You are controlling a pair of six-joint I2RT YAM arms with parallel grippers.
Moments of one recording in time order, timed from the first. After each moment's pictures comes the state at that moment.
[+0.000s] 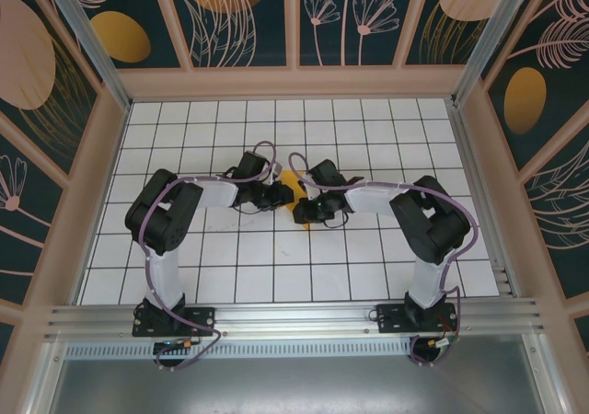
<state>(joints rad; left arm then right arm) -0.51 1.96 1.00 0.03 0.59 -0.73 0.67 1.83 0.99 -0.24 -0.45 0.44</state>
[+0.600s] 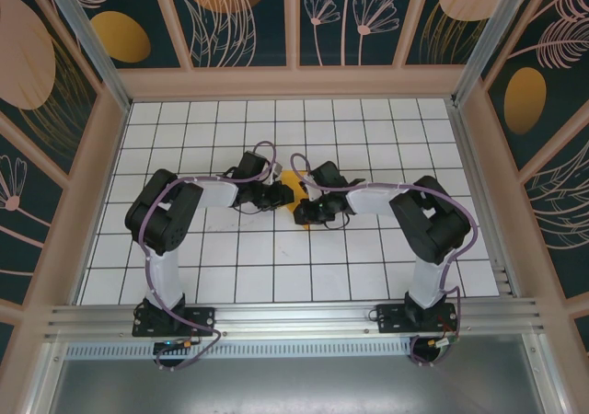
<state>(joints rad) -0.51 1.96 1.00 0.03 0.59 -0.73 0.67 1.84 0.96 -0.20 -0.47 0.46</state>
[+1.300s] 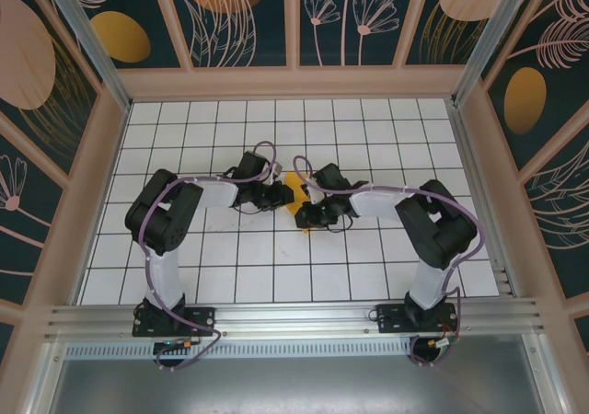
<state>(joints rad) -0.51 1.96 1.00 0.03 0.59 -0.73 0.67 1.78 0.93 -0.23 -0.50 0.46</state>
